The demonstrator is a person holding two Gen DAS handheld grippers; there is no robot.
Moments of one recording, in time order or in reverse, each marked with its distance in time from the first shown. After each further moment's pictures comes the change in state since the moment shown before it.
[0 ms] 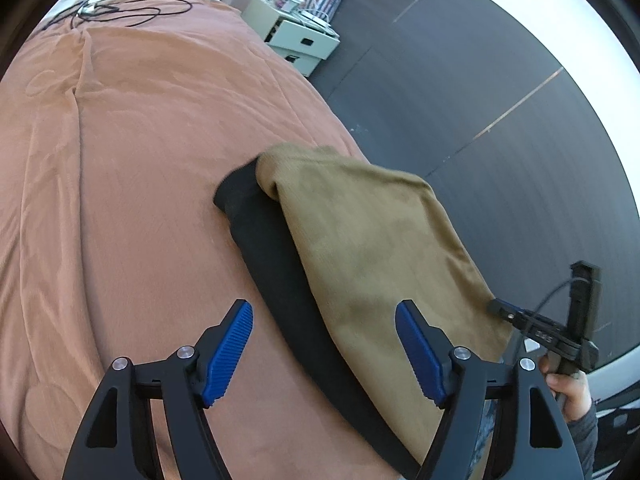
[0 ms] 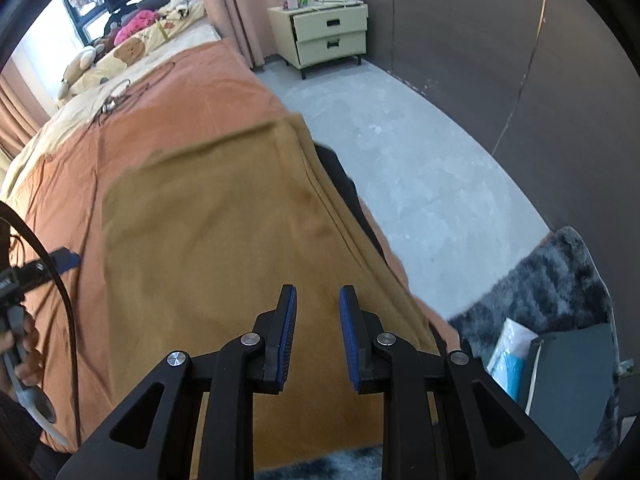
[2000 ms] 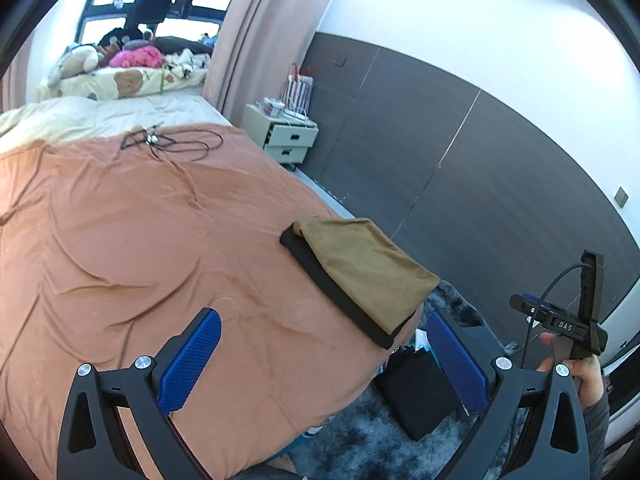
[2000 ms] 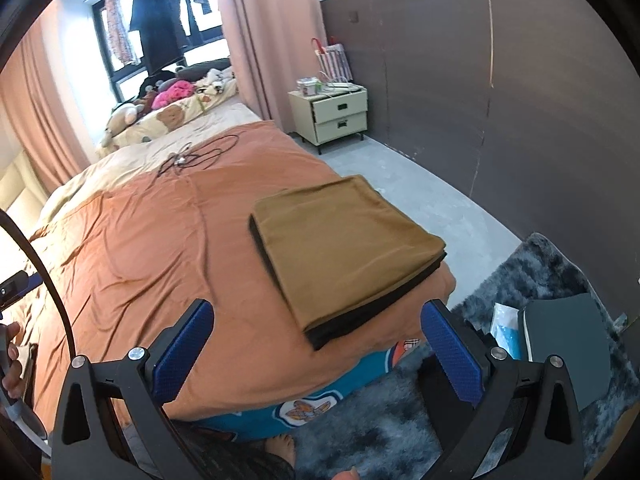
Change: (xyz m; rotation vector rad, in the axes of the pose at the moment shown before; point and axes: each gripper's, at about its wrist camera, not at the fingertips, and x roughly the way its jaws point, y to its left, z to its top) left arm -0.353 -0.047 -0.143 0.209 -0.292 0.089; right arm -0.253 0.083 -0.200 0.011 -0.316 0.023
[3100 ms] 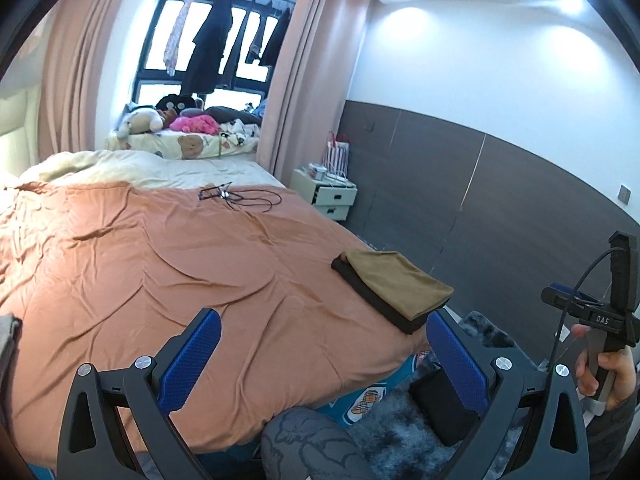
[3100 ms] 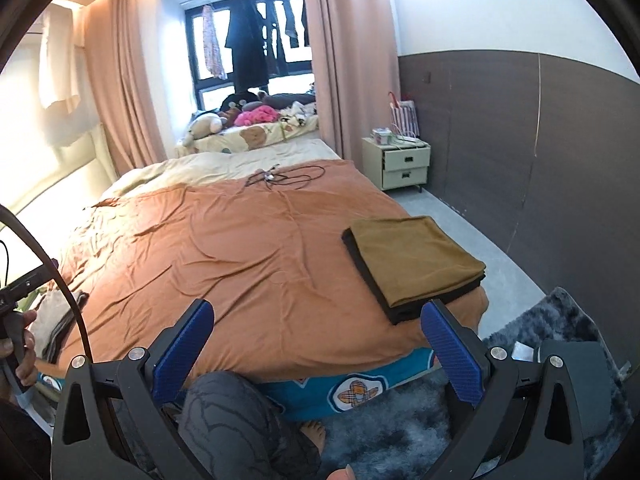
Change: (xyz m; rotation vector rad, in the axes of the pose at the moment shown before) left arm -0.201 -0.019 -0.119 0.029 -0.251 0.178; right arm -0.131 0.035 -0.123 -0.181 -0.178 0.153
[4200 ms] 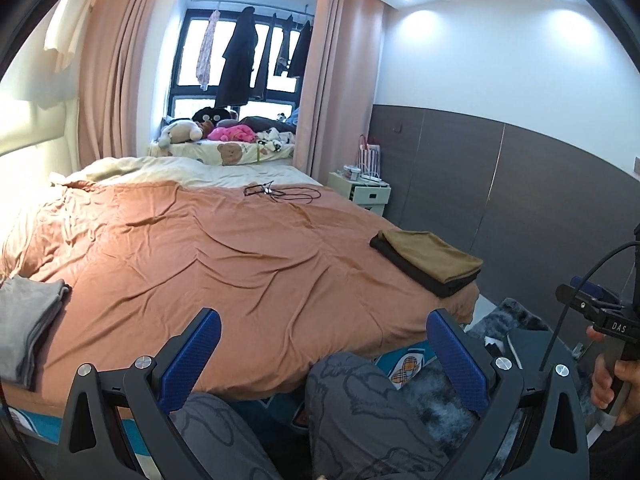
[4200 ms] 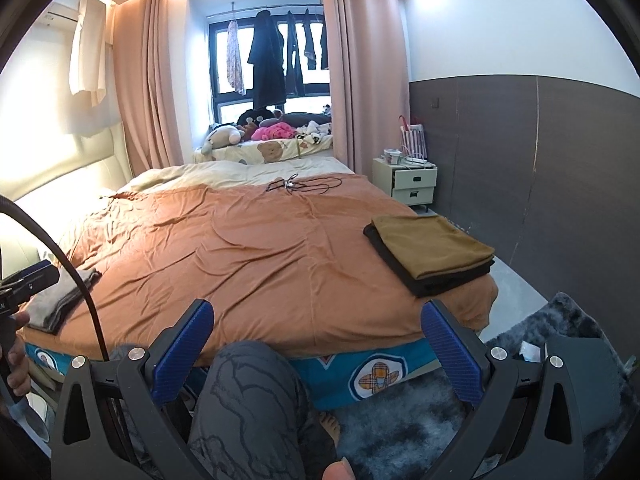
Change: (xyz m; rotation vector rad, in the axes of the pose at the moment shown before) left arm -0.072 0.004 -0.105 0.047 -0.044 0.154; right arm -0.023 0.058 -0.129 -0.030 -0.091 -0.003
